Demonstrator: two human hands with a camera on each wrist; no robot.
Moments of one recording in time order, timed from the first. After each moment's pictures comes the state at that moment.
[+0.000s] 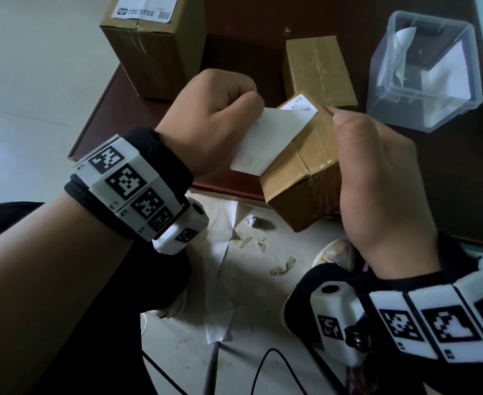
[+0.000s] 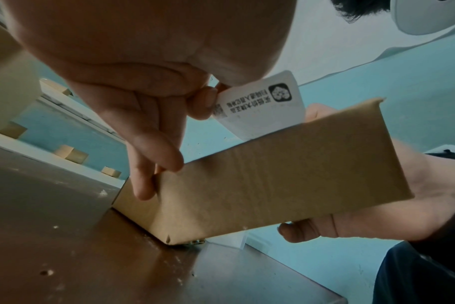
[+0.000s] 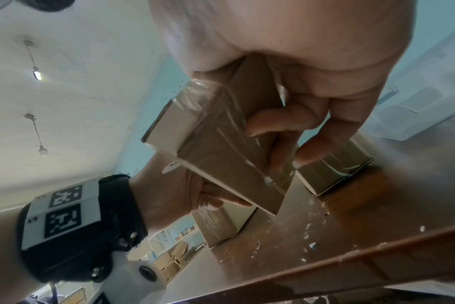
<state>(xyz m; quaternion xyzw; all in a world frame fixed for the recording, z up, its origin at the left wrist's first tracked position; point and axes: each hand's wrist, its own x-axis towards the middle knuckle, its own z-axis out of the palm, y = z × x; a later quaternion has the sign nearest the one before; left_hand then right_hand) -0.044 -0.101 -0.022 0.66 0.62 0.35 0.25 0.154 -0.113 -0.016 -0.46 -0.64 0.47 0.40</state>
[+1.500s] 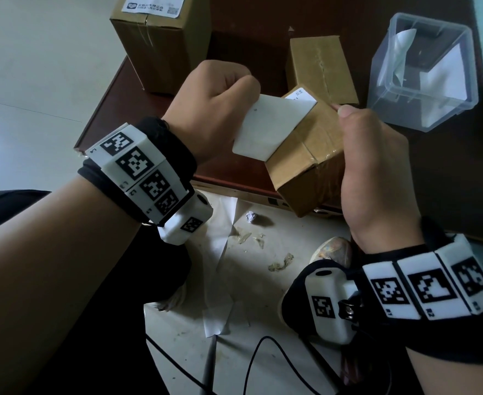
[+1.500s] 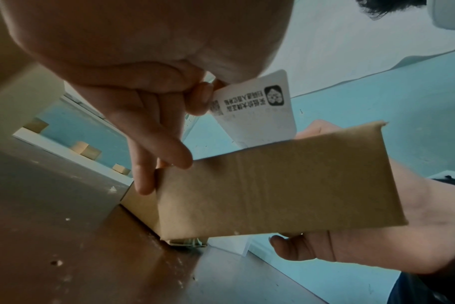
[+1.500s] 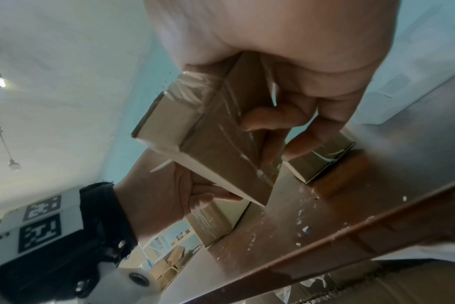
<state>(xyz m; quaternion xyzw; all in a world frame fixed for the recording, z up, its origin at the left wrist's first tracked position) -0.046 -0.102 -0.022 0.60 0.64 0.38 0.29 0.153 -0.110 -0.024 -0.46 -0.63 0.46 0.42</state>
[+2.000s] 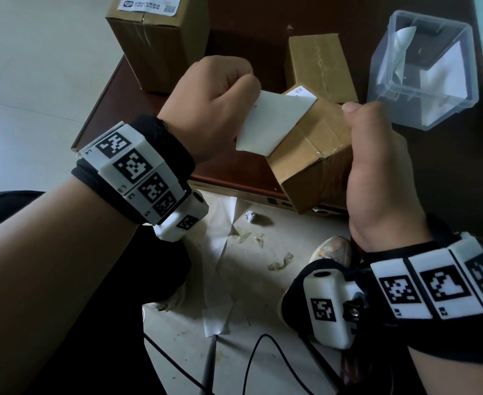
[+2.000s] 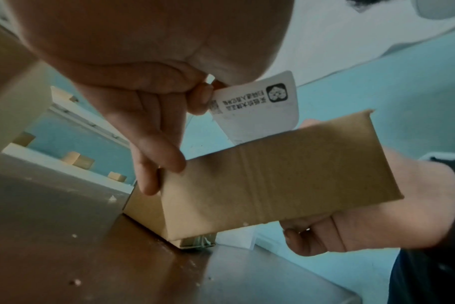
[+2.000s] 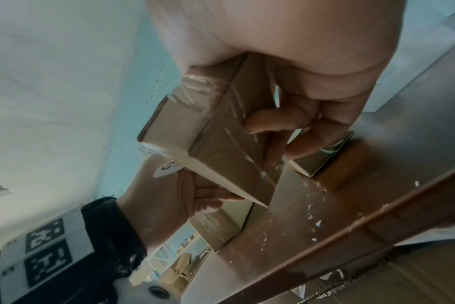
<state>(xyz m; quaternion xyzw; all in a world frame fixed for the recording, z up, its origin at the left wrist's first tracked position) -0.048 -0.101 -0.020 0.64 0.63 0.36 0.24 0.147 -0.110 -0.020 -0.49 -0.56 0.52 0.41</state>
